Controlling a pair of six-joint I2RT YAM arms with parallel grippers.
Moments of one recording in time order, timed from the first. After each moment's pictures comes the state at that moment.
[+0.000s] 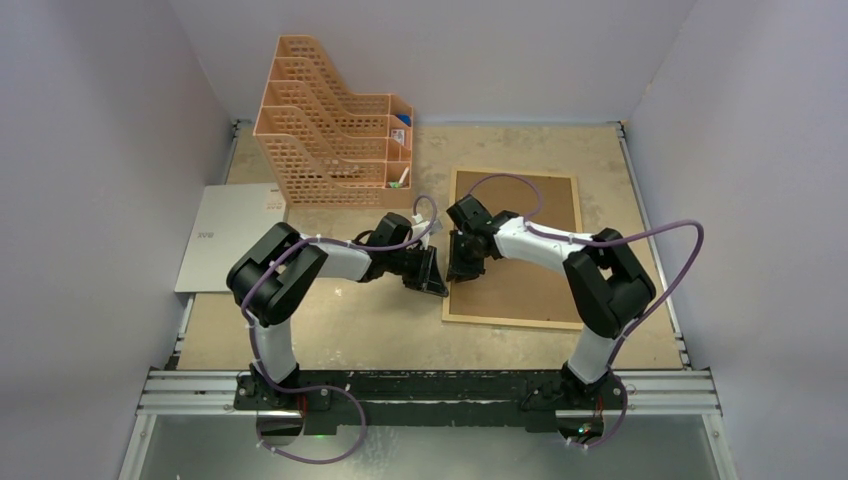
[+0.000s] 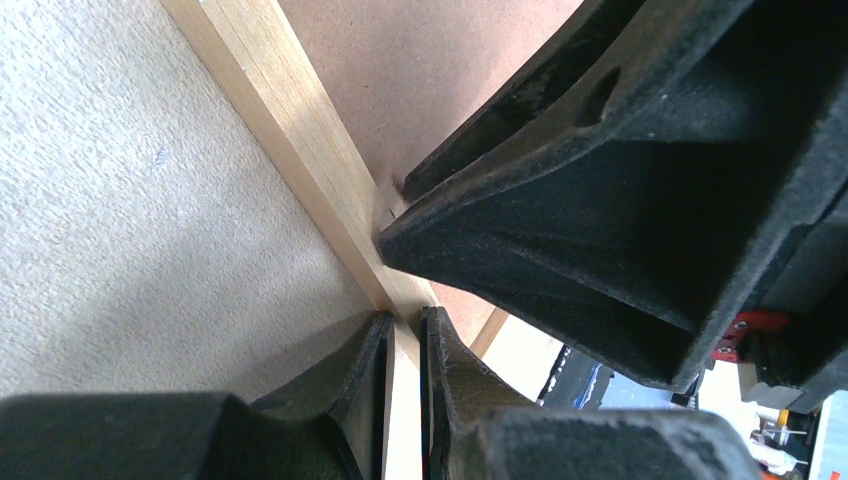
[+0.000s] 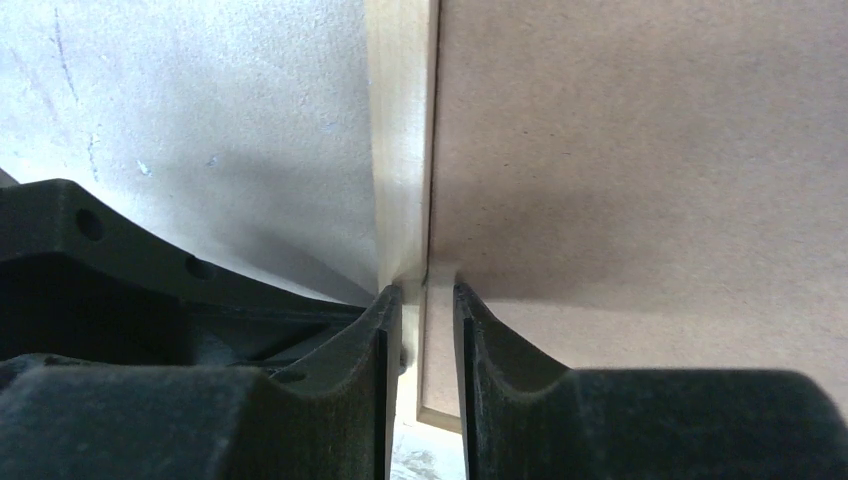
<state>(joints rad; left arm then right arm) -0.66 1.88 0.85 0.21 0.65 -0.54 0.65 1.76 1.09 -0.54 -0.06 0.74</state>
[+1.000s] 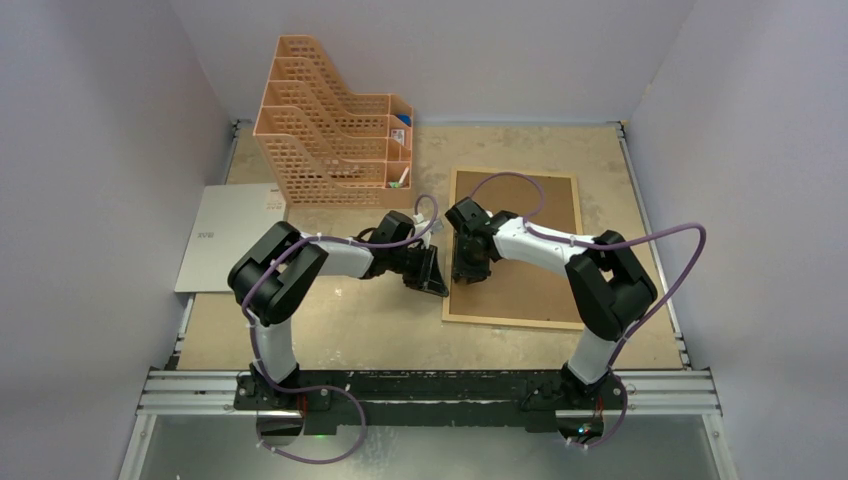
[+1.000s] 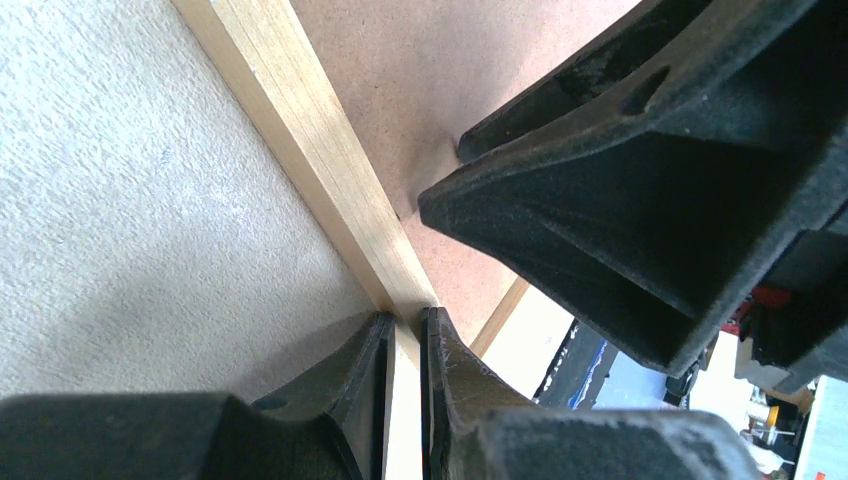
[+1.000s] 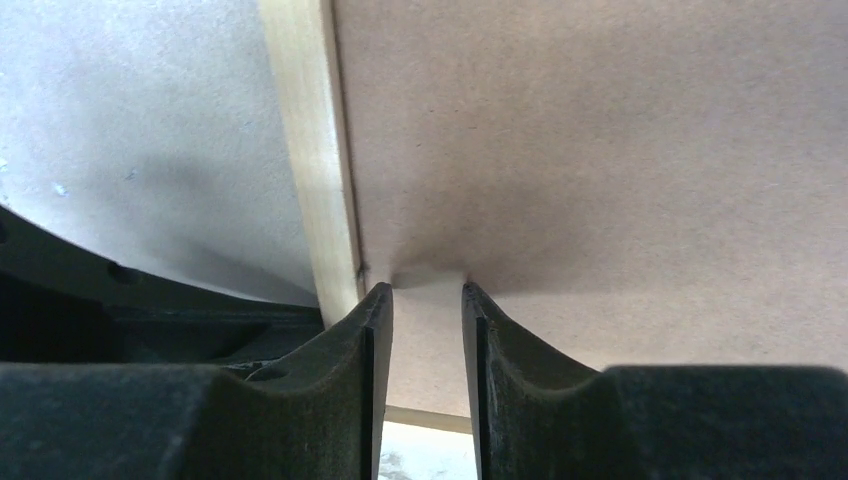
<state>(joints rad) -0.66 1.89 0.89 0.15 0.64 -0.54 0.67 1.75 1.10 -0.62 0.04 0.76</state>
